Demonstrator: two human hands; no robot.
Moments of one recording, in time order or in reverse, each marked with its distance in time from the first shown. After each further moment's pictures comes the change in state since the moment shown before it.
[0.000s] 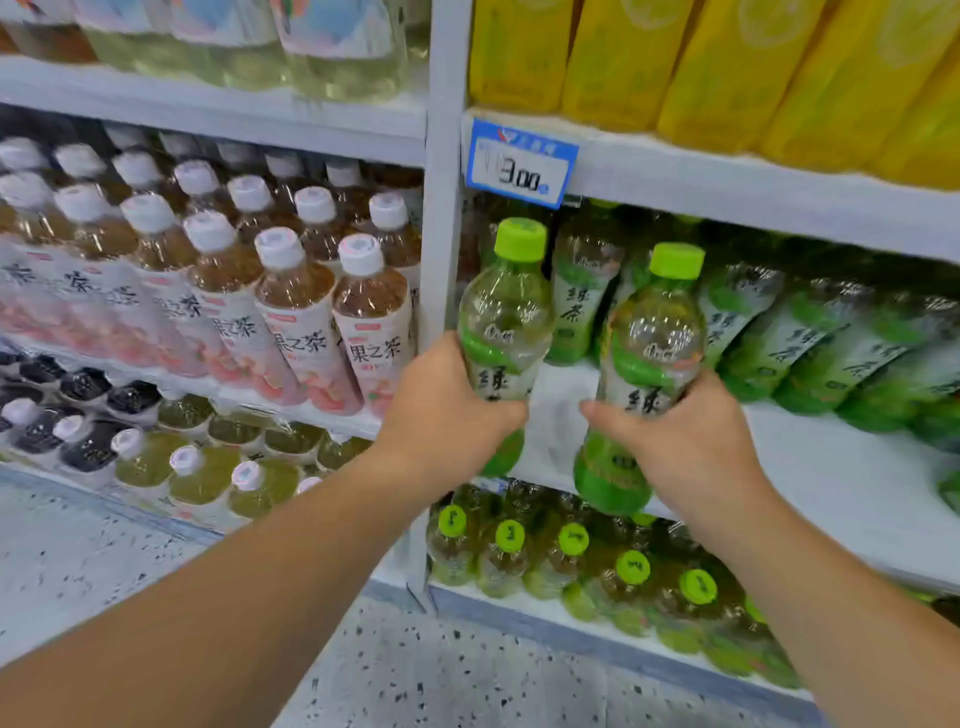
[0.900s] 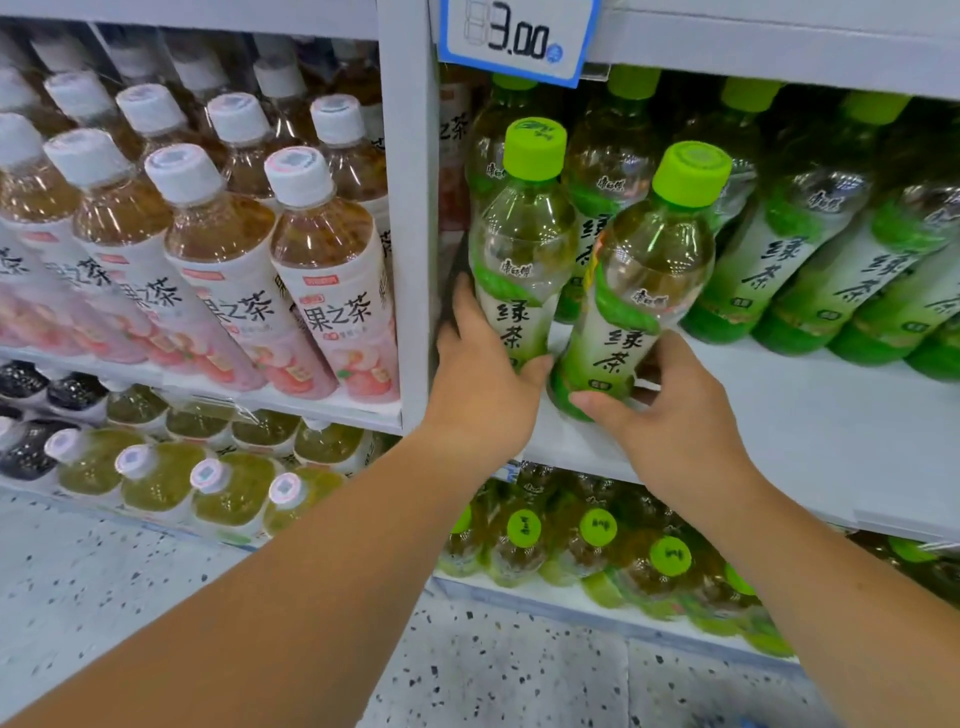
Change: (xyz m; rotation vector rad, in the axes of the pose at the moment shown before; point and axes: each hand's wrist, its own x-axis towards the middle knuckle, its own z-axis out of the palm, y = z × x) left_hand 0.046 -0.042 0.068 0.022 0.021 -0.036; right_hand 0.030 0.065 0.045 -0.016 -0.067 -0.236
